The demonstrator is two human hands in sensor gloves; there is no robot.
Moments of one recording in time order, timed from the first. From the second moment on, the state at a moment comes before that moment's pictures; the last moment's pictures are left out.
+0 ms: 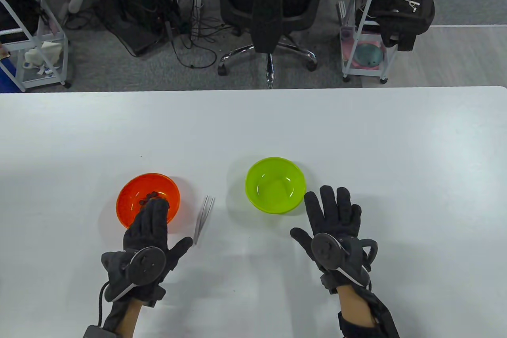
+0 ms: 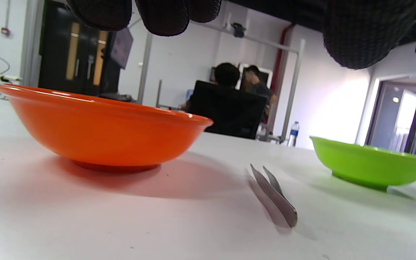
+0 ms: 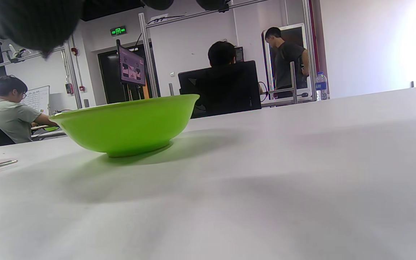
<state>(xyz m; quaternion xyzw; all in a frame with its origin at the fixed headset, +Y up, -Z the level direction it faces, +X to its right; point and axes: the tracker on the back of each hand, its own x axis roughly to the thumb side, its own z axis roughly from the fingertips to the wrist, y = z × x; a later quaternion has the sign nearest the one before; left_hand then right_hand) -0.242 -0.725 -0.177 0.07 -0.12 0.10 0.99 0.147 -0.751 -0.197 0.06 -0.10 0.99 0.09</state>
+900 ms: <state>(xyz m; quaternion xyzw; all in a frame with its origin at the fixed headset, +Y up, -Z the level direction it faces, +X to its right) -0.145 -0.738 -0.248 -0.15 0.02 -0.10 0.98 0.156 -0.739 -0.189 0.07 -0.12 0.98 0.16</state>
